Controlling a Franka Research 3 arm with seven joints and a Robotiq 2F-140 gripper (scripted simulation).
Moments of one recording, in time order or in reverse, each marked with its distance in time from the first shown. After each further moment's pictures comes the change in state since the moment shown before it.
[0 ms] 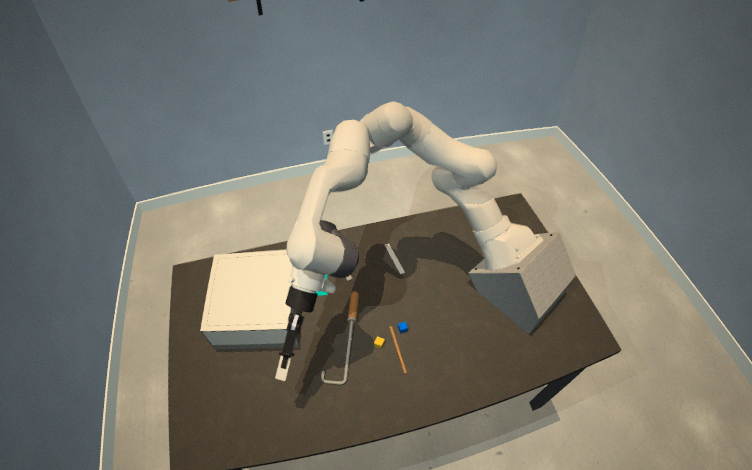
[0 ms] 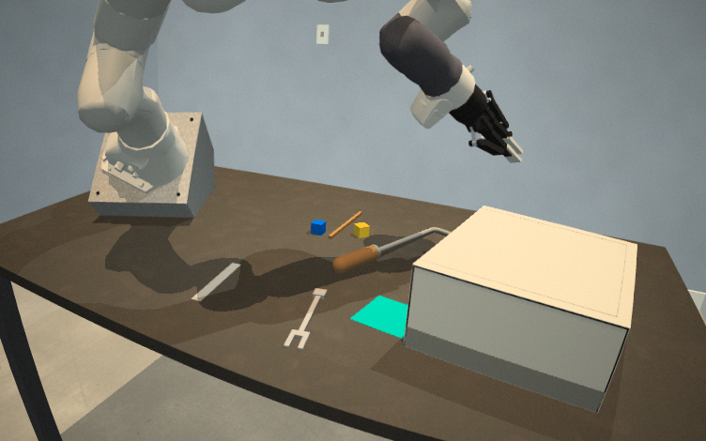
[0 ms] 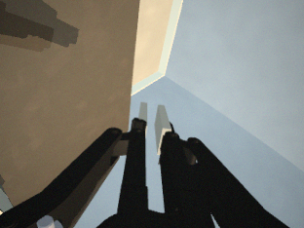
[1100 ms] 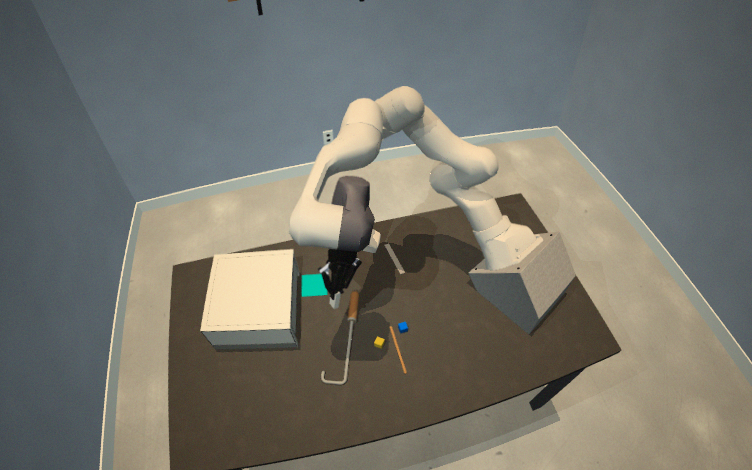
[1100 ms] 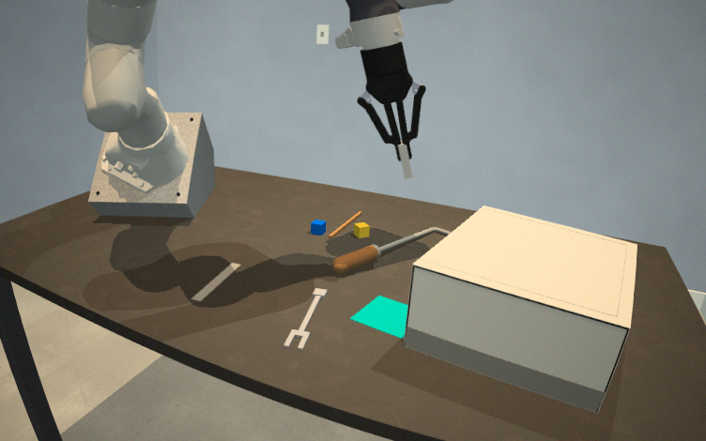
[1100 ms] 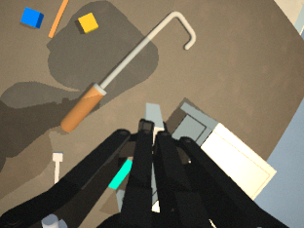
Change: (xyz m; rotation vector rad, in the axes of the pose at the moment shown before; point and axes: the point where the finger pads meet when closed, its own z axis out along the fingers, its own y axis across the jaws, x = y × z) arm 0.092 -0.127 -0.207 0.737 -0.222 0.899
